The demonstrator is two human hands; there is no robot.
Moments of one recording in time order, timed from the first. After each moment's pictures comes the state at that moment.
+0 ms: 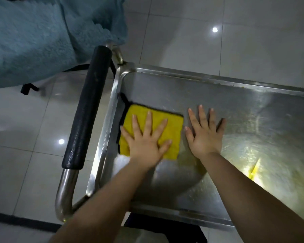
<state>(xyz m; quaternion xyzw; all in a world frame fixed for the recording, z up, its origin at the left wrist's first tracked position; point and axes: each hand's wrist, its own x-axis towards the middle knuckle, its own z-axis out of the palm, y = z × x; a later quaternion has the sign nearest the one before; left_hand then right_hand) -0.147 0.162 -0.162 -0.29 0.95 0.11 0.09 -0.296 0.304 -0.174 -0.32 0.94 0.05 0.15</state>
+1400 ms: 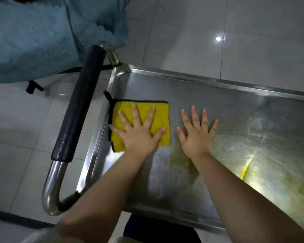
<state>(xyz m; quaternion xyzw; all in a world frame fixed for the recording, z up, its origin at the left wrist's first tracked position) -0.165 0.164 -0.163 -0.41 0.90 0.12 0.09 -0.289 0.308 -0.176 -0.33 0.93 0.02 0.15</state>
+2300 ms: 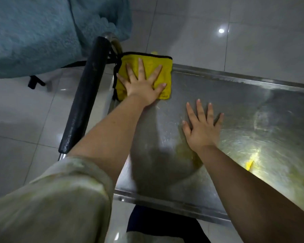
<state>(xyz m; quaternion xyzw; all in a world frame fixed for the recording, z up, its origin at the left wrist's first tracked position) -0.253 0.057 -0.148 -0.34 0.92 0.09 0.18 -0.285 0.302 -0.173 -0.33 0.93 0.04 0.15</state>
